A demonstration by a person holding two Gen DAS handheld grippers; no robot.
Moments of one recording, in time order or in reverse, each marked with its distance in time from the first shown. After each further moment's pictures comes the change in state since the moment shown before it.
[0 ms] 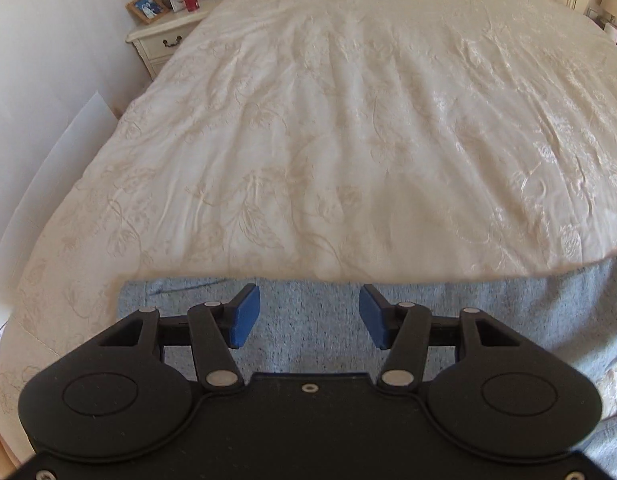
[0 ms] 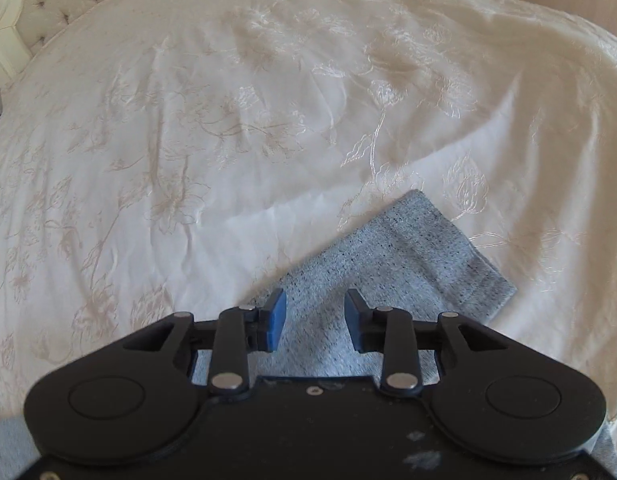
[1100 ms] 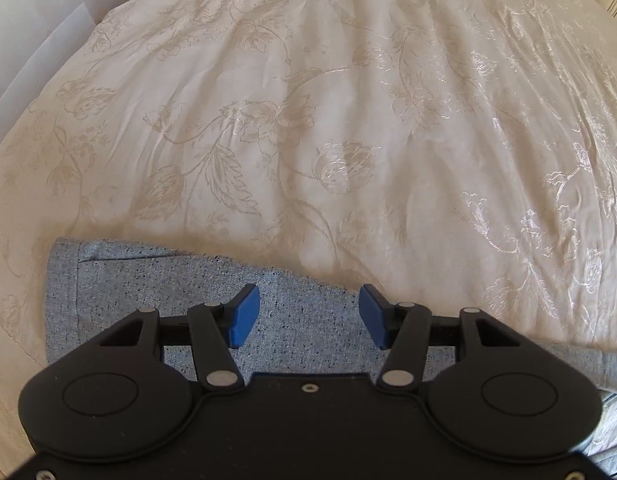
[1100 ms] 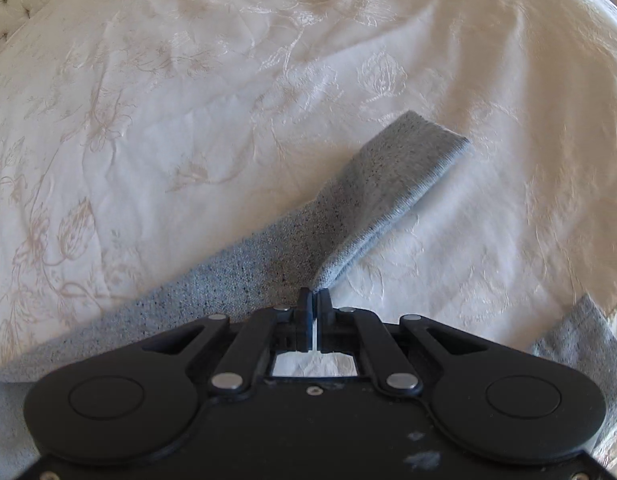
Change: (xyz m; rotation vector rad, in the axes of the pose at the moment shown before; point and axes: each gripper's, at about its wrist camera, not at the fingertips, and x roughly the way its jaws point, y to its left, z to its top) left arm 0.085 0.015 0.033 -0.152 0.206 -0.090; right arm -0.004 -0.063 -0.110 0.051 0.029 -0.083
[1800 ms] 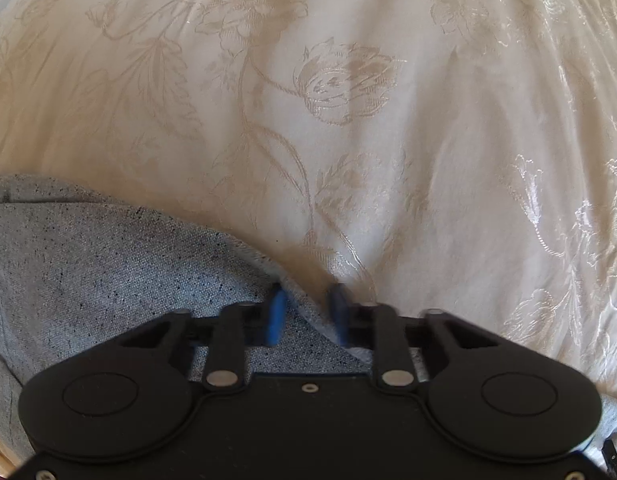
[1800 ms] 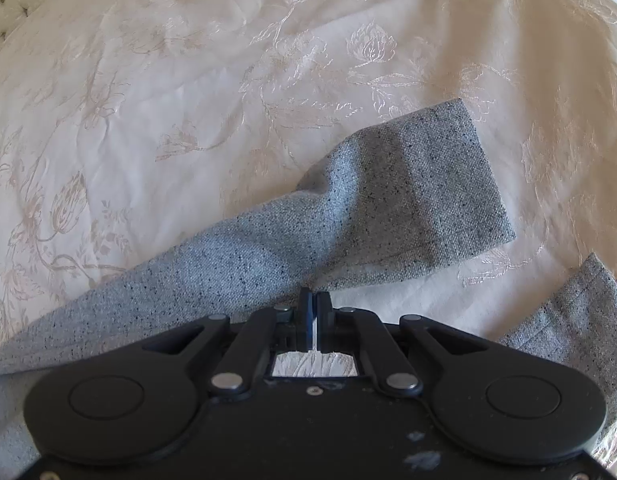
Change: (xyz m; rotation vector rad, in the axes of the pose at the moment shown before) left arm 0.089 -0.015 0.011 -0.145 0.257 -0.004; right arm 0.005 -0.010 -0.020 0.008 0.019 0.017
